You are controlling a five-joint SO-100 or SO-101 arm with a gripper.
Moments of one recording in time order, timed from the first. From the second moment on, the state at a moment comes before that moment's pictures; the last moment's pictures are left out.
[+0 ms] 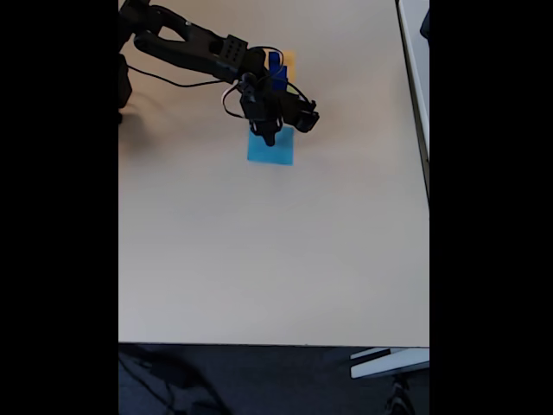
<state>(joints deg) 16.1 59.6 70.9 61.3 68.6</state>
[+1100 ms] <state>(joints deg) 15.0 59.6 72.1 59.9 69.4</state>
